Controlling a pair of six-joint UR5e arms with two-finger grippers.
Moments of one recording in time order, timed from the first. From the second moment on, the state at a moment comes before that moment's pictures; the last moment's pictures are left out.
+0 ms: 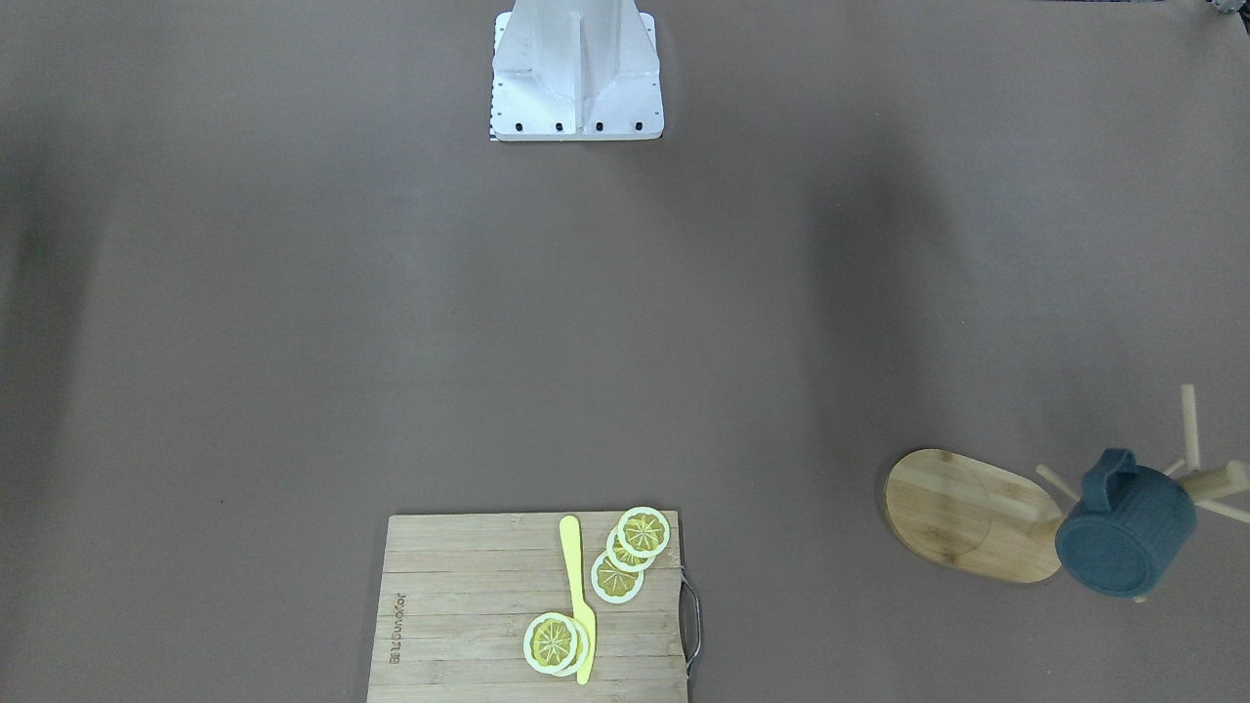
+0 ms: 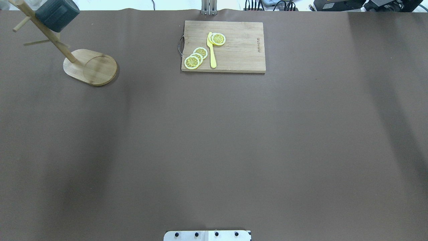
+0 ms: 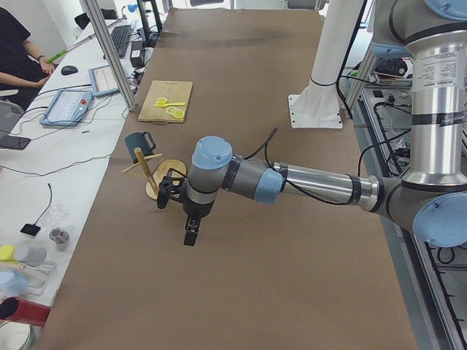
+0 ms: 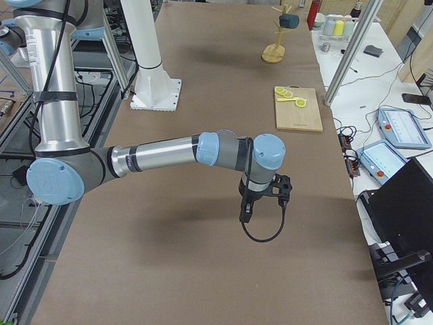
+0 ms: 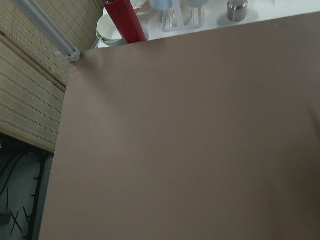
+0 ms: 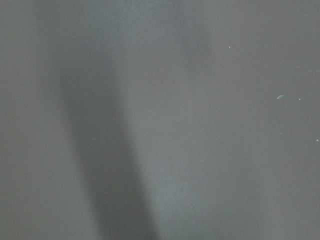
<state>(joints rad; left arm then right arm) -1.60 -1.48 -1.82 -1.73 -2.21 -0.19 1.61 -1.51 1.71 -1.92 2.35 0.00</state>
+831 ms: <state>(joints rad) -1.60 -1.43 -1.81 -1.69 -2.35 -0.19 1.62 -1.55 1.69 -1.77 2.39 0.02</state>
